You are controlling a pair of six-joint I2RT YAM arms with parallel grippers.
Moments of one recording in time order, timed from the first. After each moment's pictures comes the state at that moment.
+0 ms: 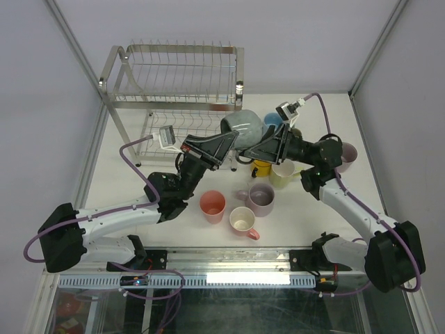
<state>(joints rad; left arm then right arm) -1.03 1.20 0.72 1.22 -0.25 -0.88 0.43 1.14 0.72 0.96 -0.96 1.45</state>
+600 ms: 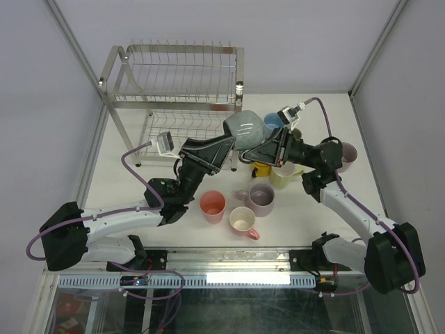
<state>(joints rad) -1.05 1.24 0.68 1.35 -0.28 -0.85 0.41 1.13 0.68 0.97 -0.95 1.48</state>
